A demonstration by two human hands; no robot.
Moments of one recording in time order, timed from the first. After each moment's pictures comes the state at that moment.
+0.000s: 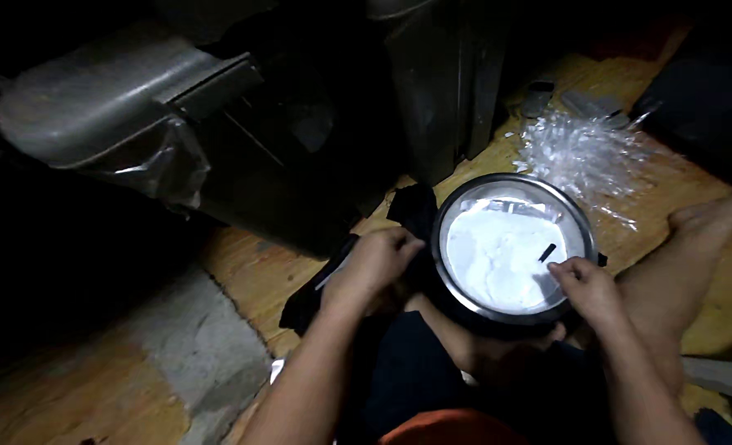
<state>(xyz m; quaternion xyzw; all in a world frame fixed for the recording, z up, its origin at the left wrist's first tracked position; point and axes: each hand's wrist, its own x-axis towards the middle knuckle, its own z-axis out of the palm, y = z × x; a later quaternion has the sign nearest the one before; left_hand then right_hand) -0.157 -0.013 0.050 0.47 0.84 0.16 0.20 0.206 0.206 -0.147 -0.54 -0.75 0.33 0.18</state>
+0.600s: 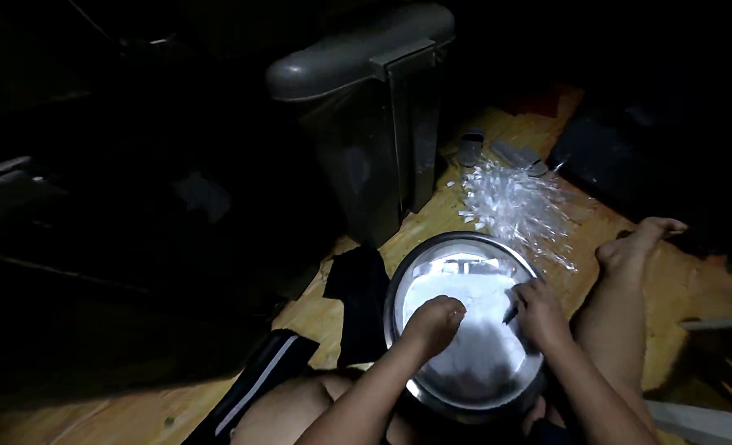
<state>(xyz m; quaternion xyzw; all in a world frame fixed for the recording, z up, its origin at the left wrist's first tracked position) -0.114 0.140 -0.124 0.67 0.65 0.18 0.31 0.183 0.275 -0.195 -0.56 -0.81 0.05 0.16</state>
